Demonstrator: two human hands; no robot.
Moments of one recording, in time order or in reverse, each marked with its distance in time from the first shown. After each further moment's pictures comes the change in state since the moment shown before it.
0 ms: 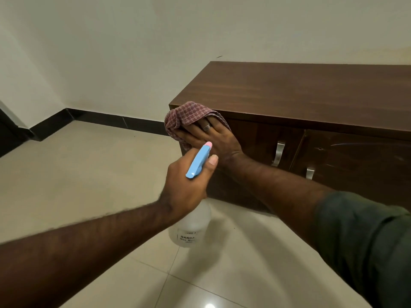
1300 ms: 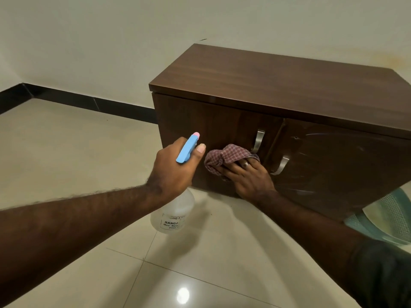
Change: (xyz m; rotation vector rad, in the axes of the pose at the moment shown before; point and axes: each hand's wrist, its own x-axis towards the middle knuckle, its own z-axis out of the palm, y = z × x) left_hand 0.002 -0.019 0.017 0.083 -0.095 -0.043; right_hand -0.181 0.002 0.027 0.133 -0.482 0.141
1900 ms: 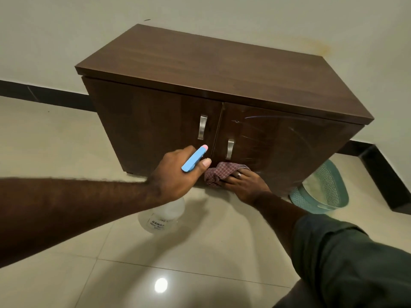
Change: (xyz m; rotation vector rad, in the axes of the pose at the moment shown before) left_hand -0.022 0.051 0.087 0.042 -0.360 0.110; right_hand -0.124 0.071 0.045 -0.034 -0.208 -0.167
